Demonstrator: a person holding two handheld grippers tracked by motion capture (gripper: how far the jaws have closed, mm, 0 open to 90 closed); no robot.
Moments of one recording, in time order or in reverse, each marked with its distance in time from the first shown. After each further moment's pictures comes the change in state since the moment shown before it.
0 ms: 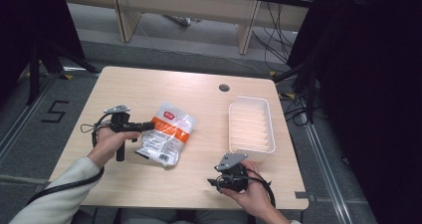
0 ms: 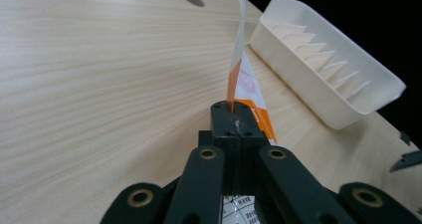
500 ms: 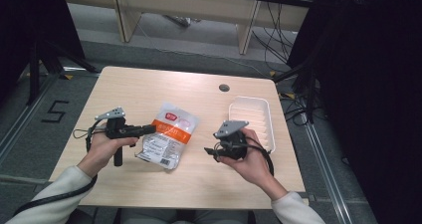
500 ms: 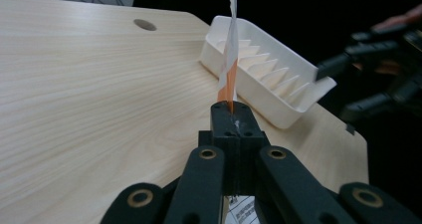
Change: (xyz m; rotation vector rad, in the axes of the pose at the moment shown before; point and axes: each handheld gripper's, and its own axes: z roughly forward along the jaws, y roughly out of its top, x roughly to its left) left arm -0.031 0.000 -0.019 -0.061 -0.132 0.078; right arm -0.051 0.076 -0.020 -0.087 -0.068 -0.057
